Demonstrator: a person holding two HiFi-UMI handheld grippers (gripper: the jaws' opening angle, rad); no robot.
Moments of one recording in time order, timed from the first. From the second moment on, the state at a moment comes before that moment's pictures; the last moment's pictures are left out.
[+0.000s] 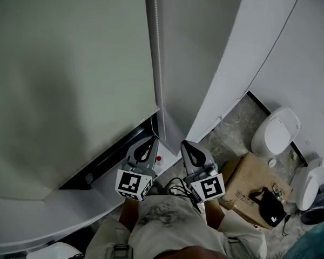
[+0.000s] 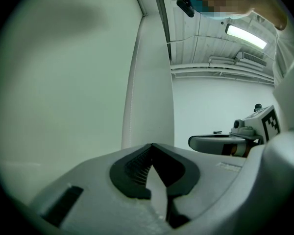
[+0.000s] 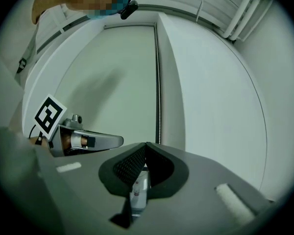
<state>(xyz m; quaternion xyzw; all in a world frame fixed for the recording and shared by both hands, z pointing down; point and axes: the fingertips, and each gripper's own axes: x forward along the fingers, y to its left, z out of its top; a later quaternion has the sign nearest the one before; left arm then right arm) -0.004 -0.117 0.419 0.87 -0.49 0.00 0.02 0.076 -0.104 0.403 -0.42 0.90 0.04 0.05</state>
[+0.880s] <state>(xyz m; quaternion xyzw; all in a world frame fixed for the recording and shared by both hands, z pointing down) -0.008 -0.189 0.421 0.89 -0.45 0.01 0.02 0.063 -0.140 0.408 -0.46 0.89 0.03 0.02</state>
